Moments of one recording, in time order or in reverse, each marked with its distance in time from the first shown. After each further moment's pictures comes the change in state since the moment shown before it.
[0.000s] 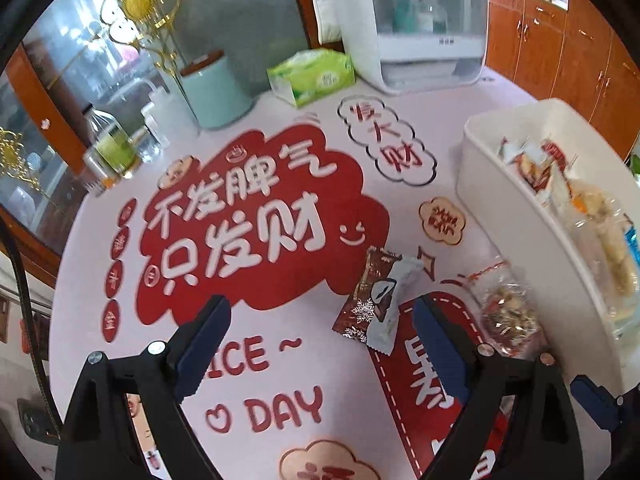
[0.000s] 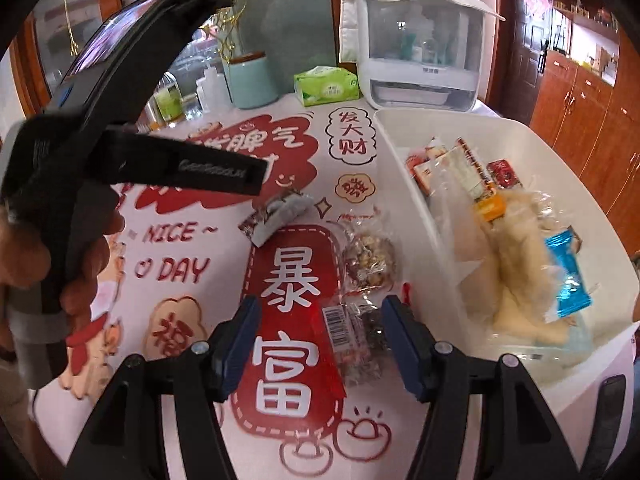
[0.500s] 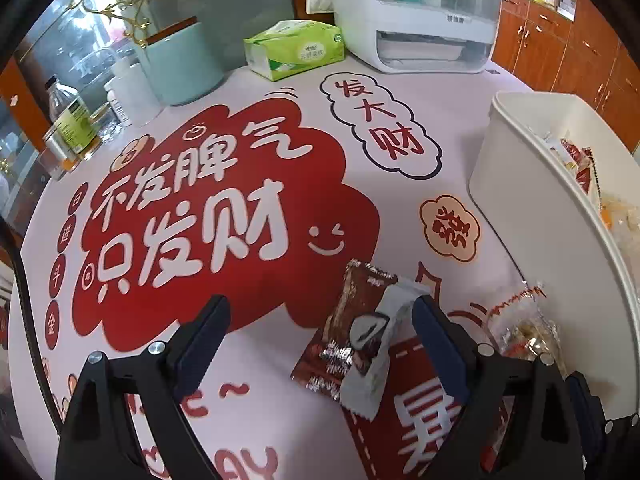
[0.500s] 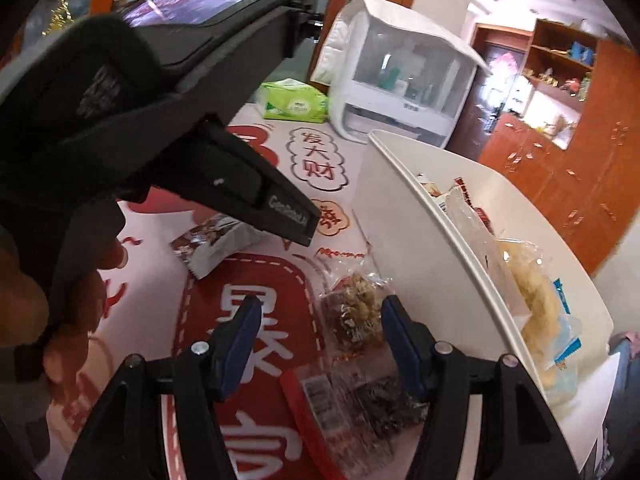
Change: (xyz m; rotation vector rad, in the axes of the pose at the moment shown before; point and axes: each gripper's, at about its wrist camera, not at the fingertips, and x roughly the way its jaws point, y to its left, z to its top) left arm 0.070 -0.013 0.010 -0.036 0.022 -0.081; right arm 0.068 0.039 0.007 -0.106 -0.131 -0.350
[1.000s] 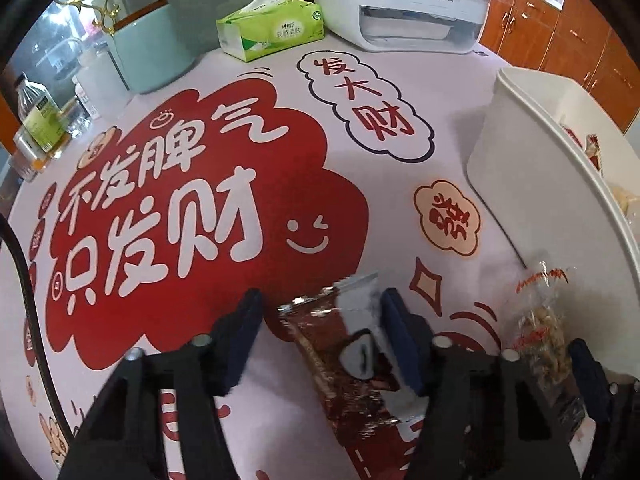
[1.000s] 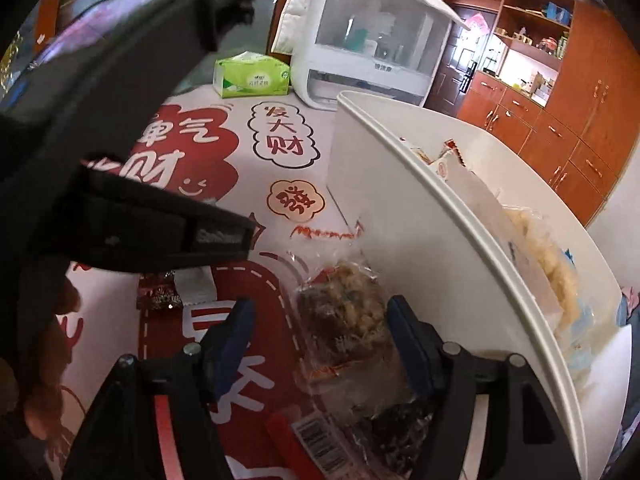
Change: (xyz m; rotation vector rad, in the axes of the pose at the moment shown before) left arm 0.023 0.003 0.006 0.023 0.059 -0.102; right arm 0.041 -0.016 0.017 0.101 0.122 -0.044
